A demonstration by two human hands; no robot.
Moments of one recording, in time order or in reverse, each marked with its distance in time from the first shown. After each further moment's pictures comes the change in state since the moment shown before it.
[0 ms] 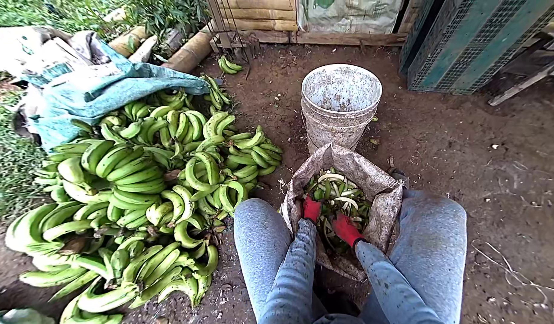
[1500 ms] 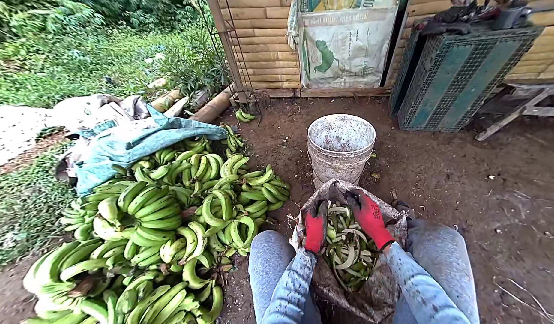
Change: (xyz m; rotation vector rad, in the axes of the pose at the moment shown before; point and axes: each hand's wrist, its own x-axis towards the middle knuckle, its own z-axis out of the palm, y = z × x) left_hand -0.060 0.082 -0.081 -0.492 0.137 0.345; right_hand -0.031 -0.063 -0.129 0.093 0.533 -0.416
